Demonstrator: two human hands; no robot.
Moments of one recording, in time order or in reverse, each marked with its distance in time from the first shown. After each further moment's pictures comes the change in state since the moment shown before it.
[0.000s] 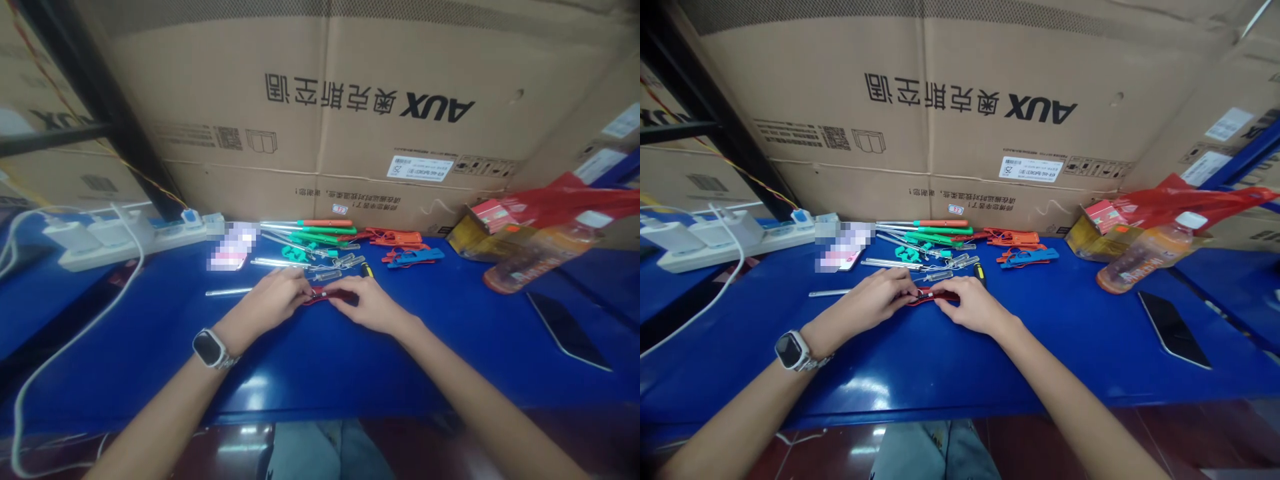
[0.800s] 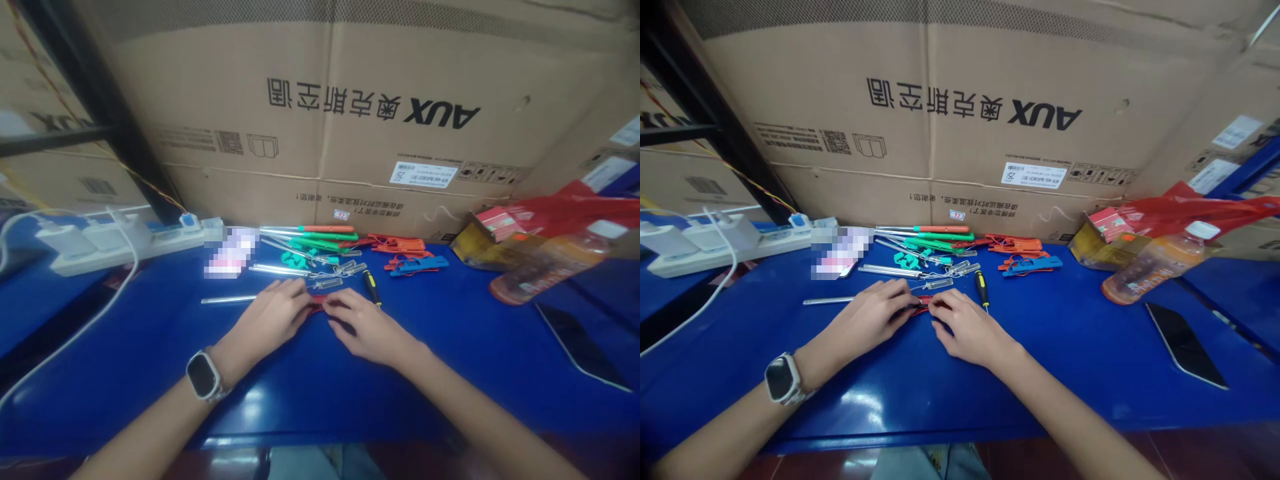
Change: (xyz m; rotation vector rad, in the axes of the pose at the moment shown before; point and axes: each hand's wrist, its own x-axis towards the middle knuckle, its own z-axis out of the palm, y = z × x) left_hand -0.008 0.016 0.007 0.177 0.057 0.019; right_hand -0.013 -0.007 0.009 -0.224 -0.046 -0.189
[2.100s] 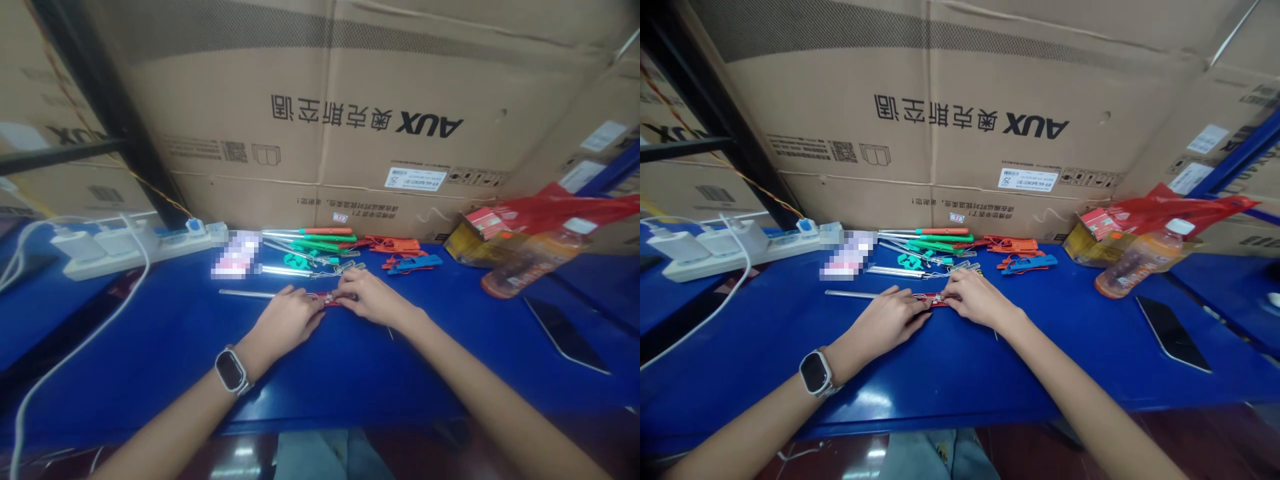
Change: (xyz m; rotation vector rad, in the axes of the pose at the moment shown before) left_hand 0.003 0.013 0.009 0.081 -0.005 0.043; right_hand 0.024 0.025 -0.023 -0.120 -0.139 0.091
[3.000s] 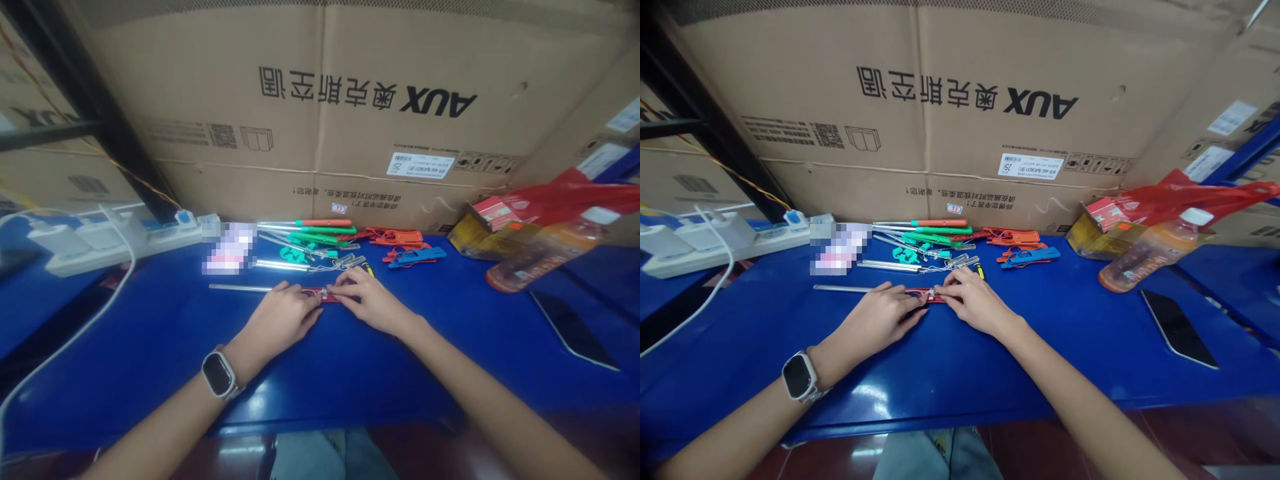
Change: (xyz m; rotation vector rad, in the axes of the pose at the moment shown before) left_hand -0.001 0.000 -0.002 -0.006 -0.055 -0.021; right_hand -0.013 0.004 0.022 0.141 0.165 -0.006
